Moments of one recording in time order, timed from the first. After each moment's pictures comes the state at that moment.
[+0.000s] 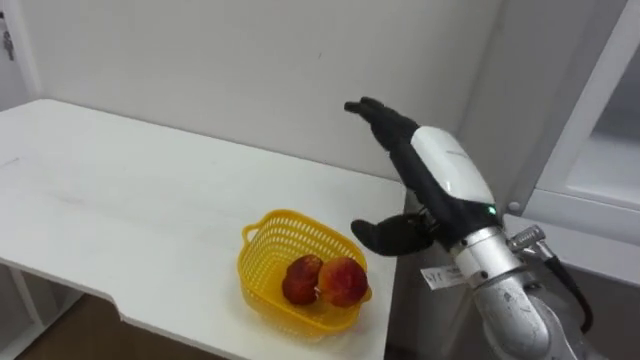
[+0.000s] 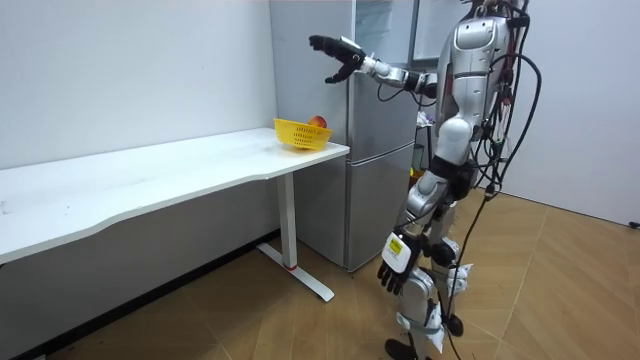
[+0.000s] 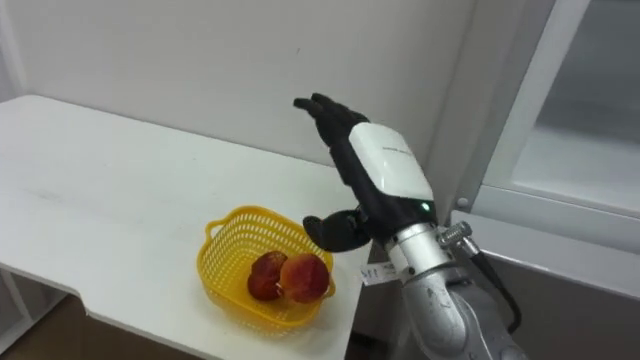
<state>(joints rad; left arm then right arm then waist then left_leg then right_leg) 0.09 0.29 -0.12 1.15 0.45 0.04 -0.09 -0.52 -0.41 0.25 0.10 -0.43 -0.13 -0.22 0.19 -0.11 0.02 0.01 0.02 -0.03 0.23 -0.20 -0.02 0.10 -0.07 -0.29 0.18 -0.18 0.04</state>
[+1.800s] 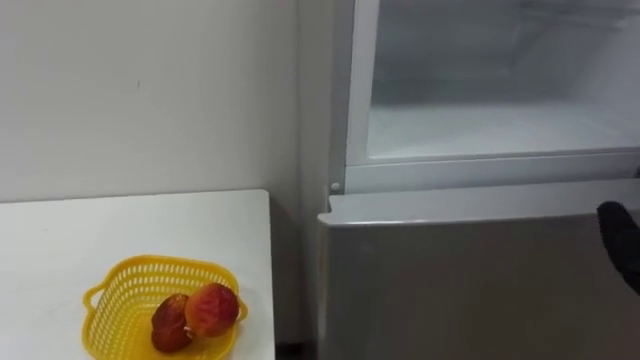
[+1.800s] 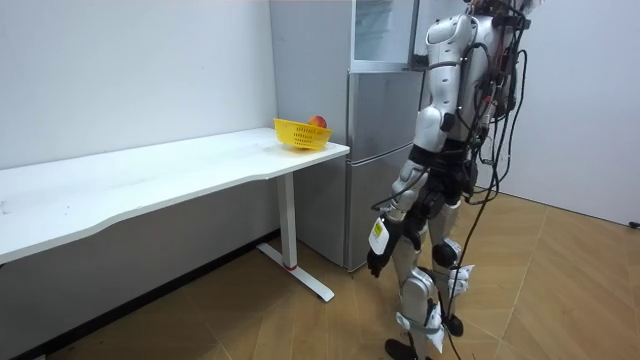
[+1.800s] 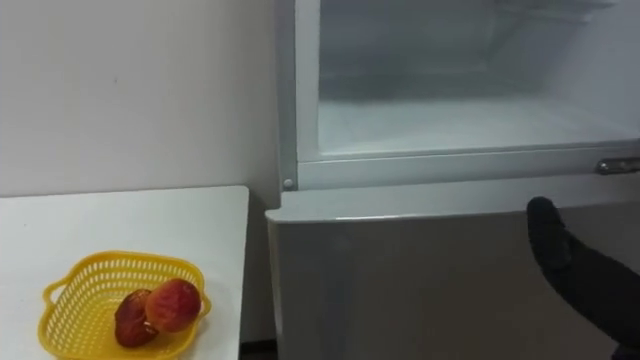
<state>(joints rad) 0.23 0.22 -0.05 1.15 0.42 -0.02 -0.05 0.21 -0.34 -0.21 -0.39 -0.33 -0.32 -0.69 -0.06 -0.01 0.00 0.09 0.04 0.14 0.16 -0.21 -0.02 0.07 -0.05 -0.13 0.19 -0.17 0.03</state>
